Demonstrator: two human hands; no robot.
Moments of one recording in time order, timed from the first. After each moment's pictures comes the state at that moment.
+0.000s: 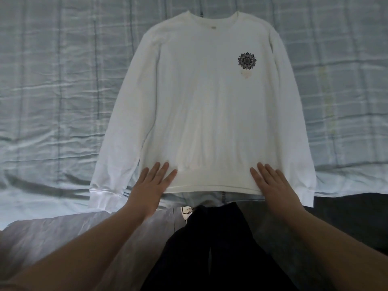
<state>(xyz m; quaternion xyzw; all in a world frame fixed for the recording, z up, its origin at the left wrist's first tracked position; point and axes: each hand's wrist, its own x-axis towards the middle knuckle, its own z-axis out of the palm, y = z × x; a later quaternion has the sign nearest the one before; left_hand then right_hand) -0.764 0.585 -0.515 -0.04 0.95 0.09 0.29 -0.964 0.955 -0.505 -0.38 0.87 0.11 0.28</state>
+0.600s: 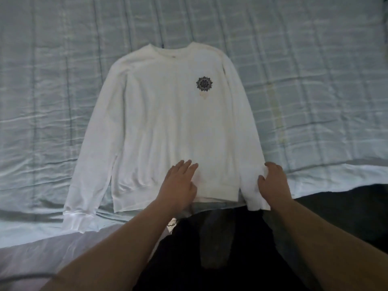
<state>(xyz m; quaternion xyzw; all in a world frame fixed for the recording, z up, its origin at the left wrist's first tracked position) -0.912 0.724 -0.453 -0.09 0.94 0.27 0.18 -1.041 1.003 -0.455 0.03 0.95 -0.20 0.25</state>
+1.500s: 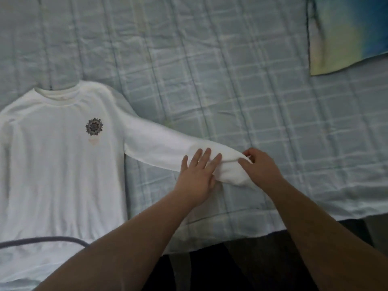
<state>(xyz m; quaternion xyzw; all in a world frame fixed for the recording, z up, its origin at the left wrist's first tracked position) -1.262 1.049 -0.471 0.01 0.96 0.16 0.22 -1.366 1.241 -0.456 0.00 0.91 -0.29 0.30</state>
